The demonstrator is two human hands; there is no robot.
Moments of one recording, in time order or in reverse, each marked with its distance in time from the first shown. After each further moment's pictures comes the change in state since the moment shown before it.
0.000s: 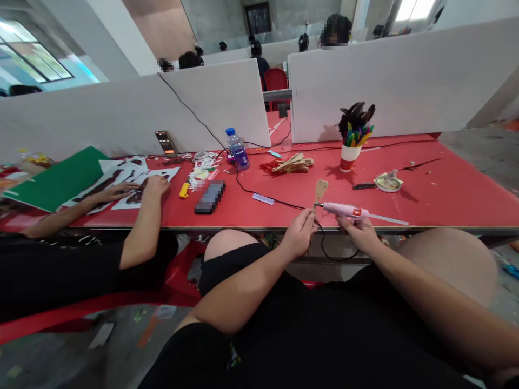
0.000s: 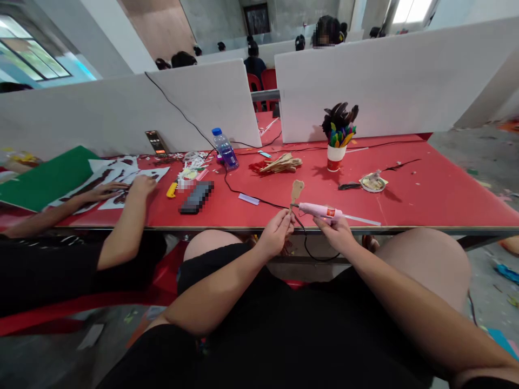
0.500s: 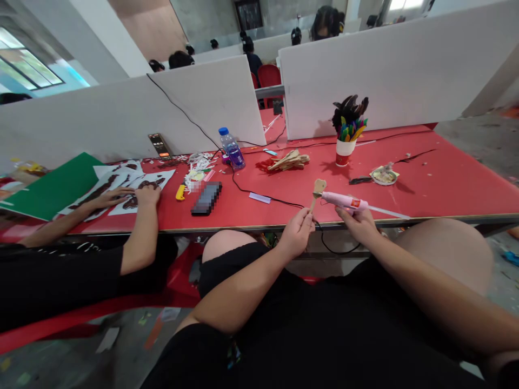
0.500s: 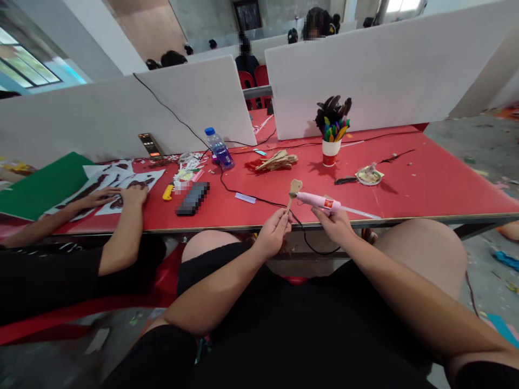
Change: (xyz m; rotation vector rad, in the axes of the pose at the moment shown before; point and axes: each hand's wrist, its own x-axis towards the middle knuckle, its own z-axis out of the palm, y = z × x) left_hand -0.006 -0.005 0.000 0.134 -0.010 0.015; right_hand 0.010 -0.001 -0.003 -0.067 0.109 -0.113
